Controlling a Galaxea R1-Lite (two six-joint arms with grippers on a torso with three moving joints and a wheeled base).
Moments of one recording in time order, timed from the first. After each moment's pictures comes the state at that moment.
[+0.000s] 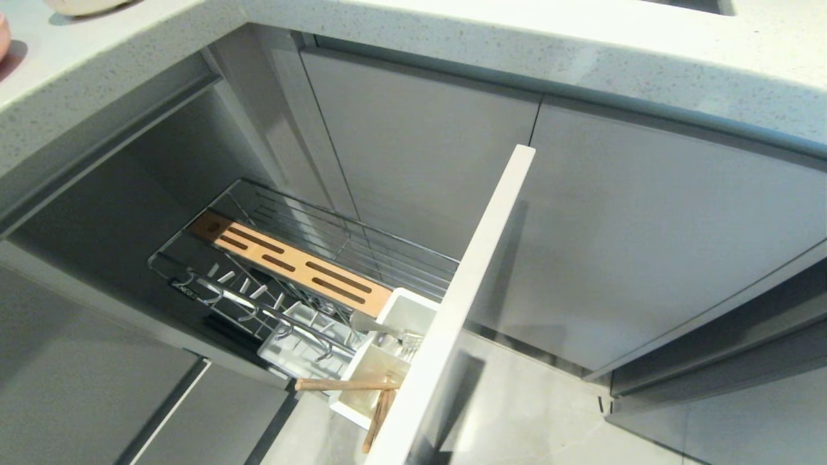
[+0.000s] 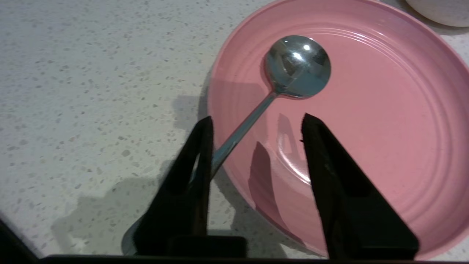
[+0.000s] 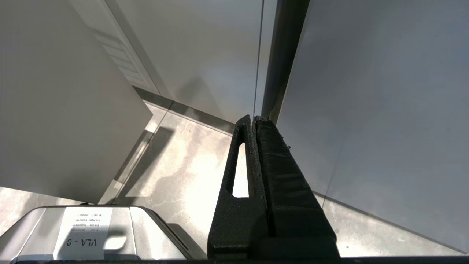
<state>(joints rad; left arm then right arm) 1.15 1.52 -1.94 0.60 -1.00 0.06 0.01 0.00 0.00 0.00 0.00 0.02</state>
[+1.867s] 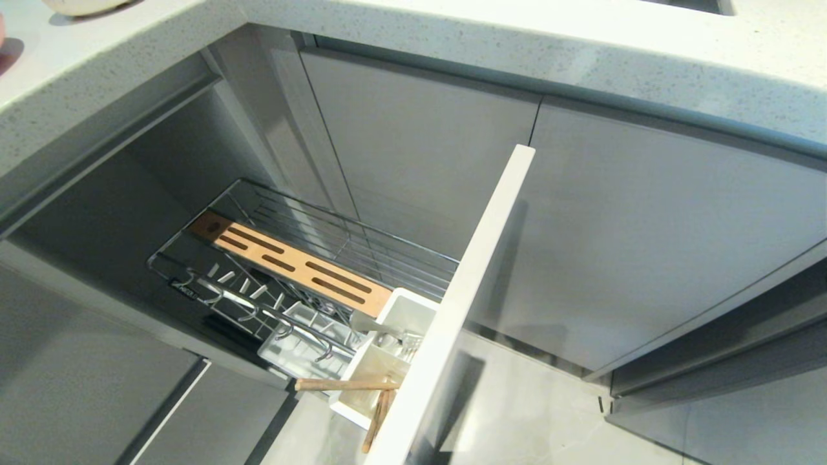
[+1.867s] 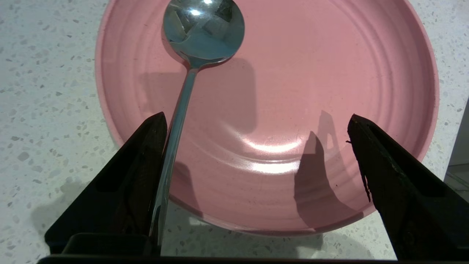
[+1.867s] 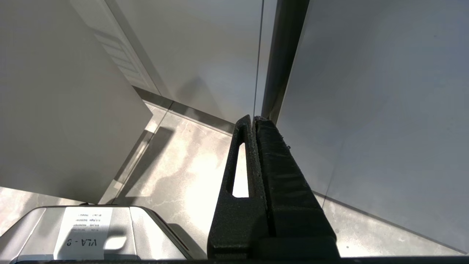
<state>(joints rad) 1.04 1.50 -1.94 0.76 -1.01 0.19 0.01 0.00 0.00 0.00 0.00 0.02</state>
